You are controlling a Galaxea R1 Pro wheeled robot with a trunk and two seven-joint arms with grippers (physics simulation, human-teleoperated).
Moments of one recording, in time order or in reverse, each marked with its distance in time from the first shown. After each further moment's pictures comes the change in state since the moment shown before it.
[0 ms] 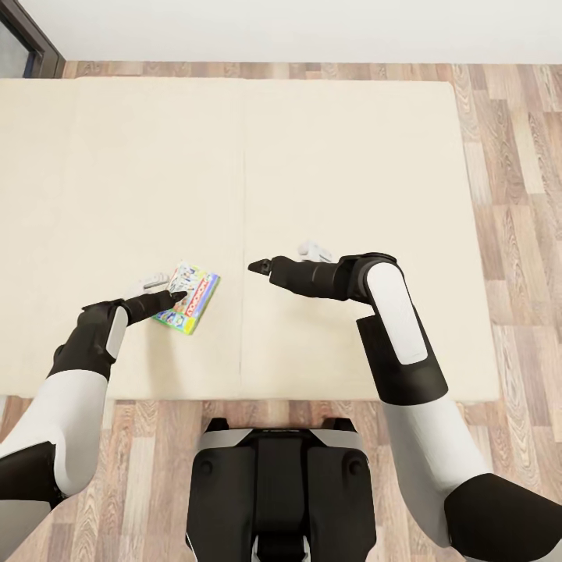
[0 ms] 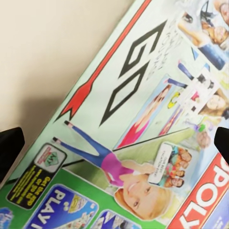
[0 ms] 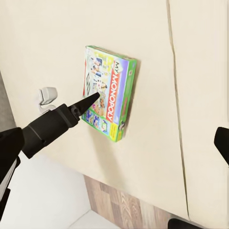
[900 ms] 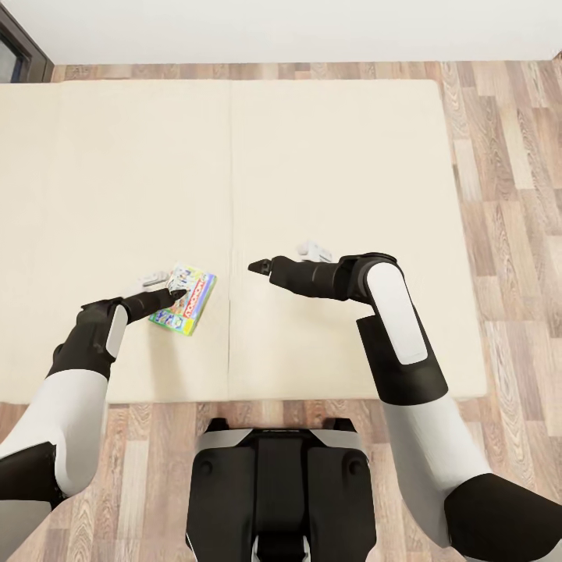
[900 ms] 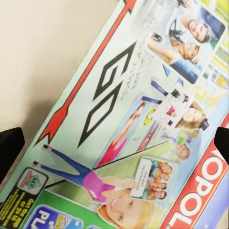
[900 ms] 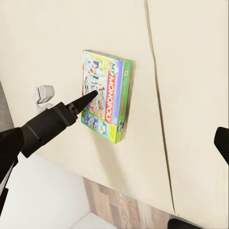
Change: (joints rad) left arm 0.000 -0.002 0.000 -0.018 0.000 0.003 0.000; right arm 0.000 0.000 0.000 0.000 0.000 0.000 -0.001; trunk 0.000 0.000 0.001
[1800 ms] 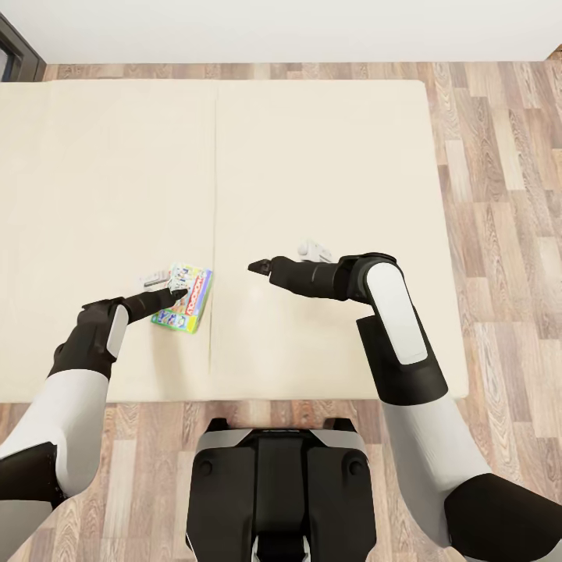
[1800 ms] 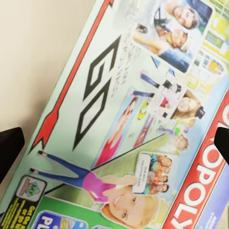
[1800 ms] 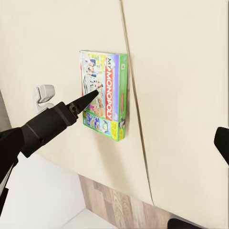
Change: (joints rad) left arm 0.000 -0.004 0.000 -0.002 0.000 0.003 0.000; right arm 0.000 0.000 0.001 0.000 0.000 0.000 0.000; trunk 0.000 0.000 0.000
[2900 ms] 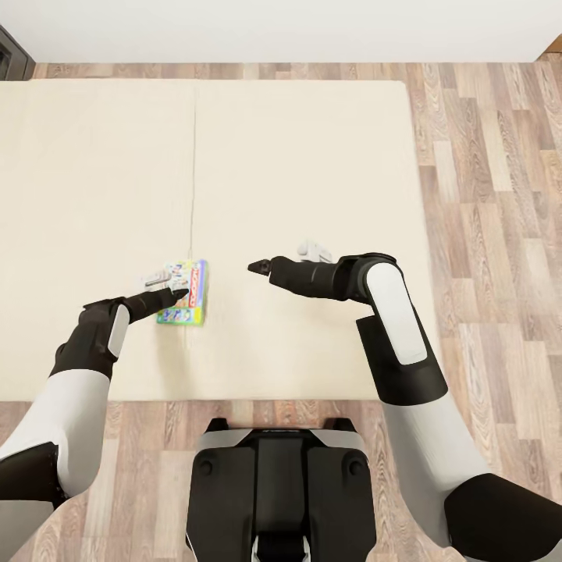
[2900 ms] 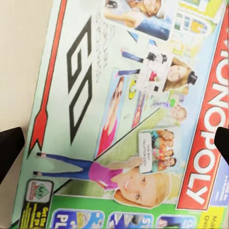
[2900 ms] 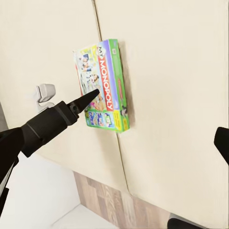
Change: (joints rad) left arm 0.000 -0.005 0.000 -0.002 0.000 0.000 0.000; right arm 0.000 0.000 0.002 0.000 0.000 0.000 0.000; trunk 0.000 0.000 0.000
